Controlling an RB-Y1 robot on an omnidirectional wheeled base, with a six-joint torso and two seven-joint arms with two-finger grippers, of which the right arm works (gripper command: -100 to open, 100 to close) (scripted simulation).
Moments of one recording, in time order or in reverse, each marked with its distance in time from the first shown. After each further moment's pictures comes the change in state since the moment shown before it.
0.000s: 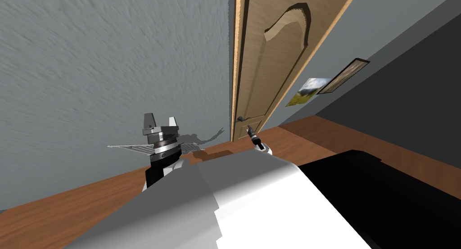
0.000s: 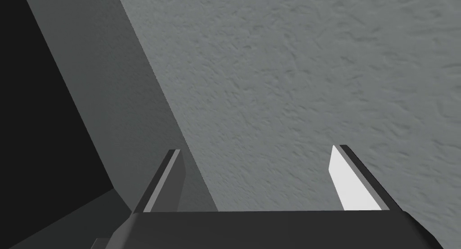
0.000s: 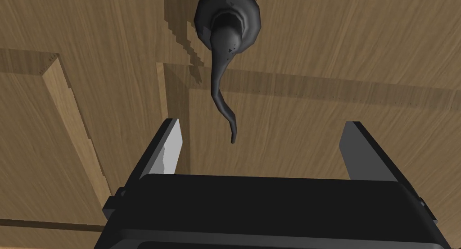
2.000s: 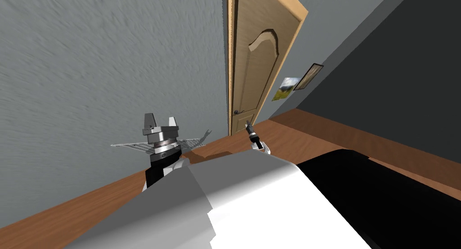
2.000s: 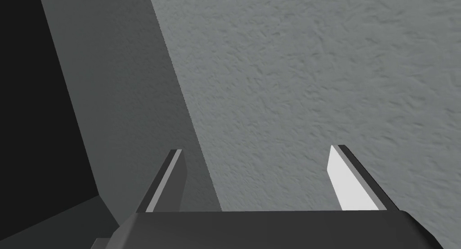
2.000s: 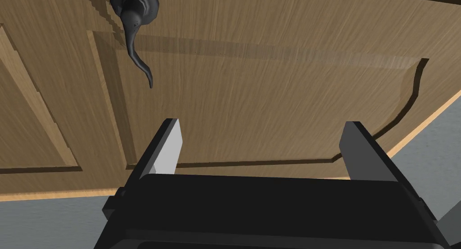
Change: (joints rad) arm 0.124 0.101 -0.011 -0.416 -0.033 0.114 0.149
